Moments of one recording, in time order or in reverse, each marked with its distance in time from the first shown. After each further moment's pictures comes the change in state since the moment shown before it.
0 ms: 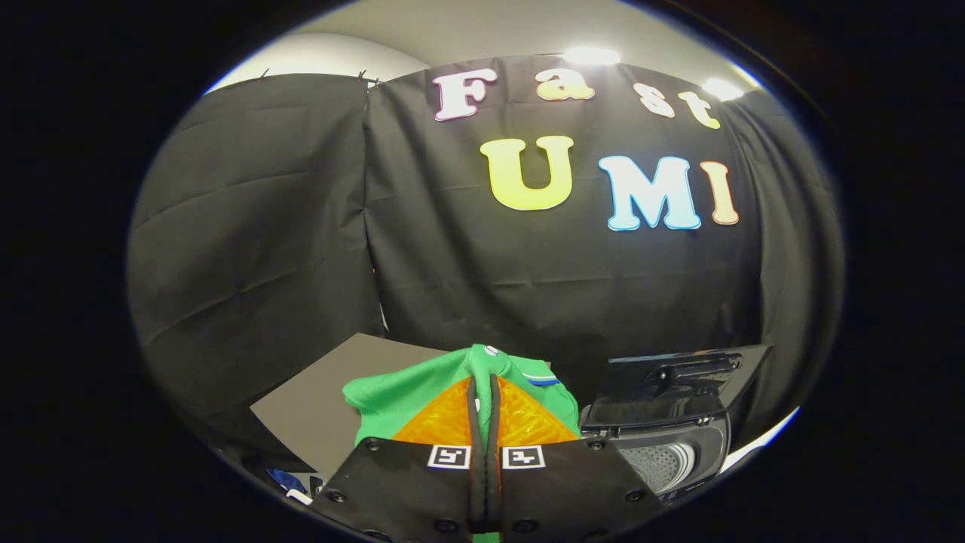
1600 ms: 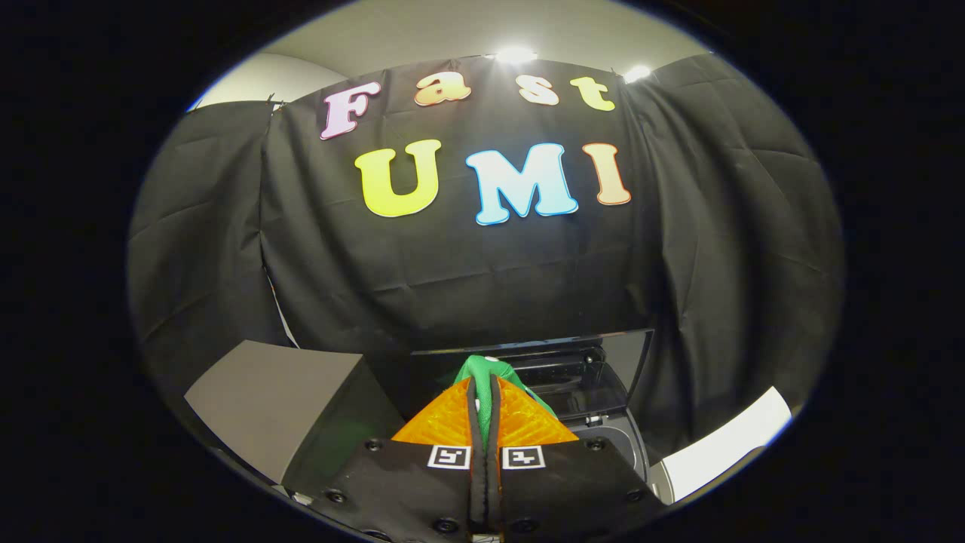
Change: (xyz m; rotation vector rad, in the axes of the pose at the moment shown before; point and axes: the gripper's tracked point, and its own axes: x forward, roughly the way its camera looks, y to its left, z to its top) arm -0.045 -0.241 -0.039 0.122 0.002 -0.275
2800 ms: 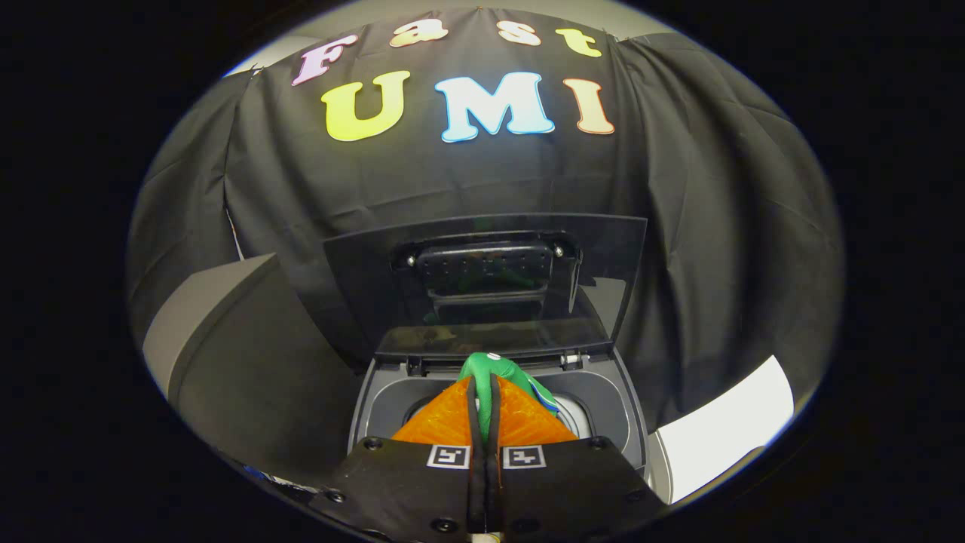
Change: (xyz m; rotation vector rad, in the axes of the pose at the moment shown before) arm 0.058 -0.062 -0.139 -0.026 0.235 -0.071
